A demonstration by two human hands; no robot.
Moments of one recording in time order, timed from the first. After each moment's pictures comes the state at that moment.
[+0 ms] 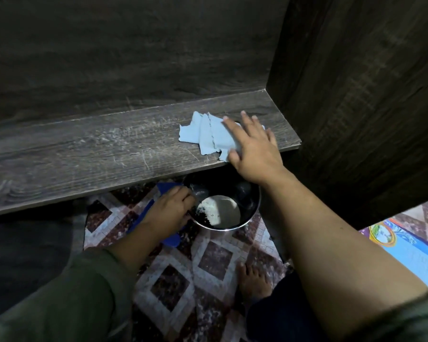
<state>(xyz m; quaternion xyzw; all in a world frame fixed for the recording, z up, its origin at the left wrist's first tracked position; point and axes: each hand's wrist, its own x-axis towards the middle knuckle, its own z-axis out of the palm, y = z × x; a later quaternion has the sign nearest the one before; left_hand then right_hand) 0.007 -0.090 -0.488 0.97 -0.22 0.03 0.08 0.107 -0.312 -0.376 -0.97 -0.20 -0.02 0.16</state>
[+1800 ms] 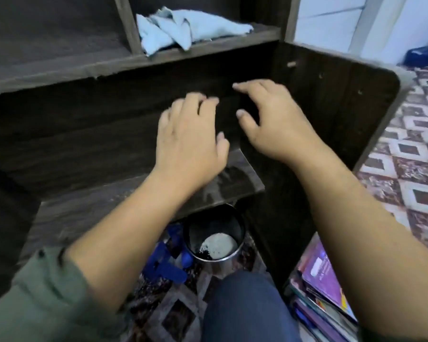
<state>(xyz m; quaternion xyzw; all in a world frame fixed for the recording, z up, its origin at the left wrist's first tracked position) -0.006 -0.238 -0.118 0.95 -0.08 0.30 0.03 0.063 -0.398 -0.128 -0.89 -0.27 -0.27 0.26</state>
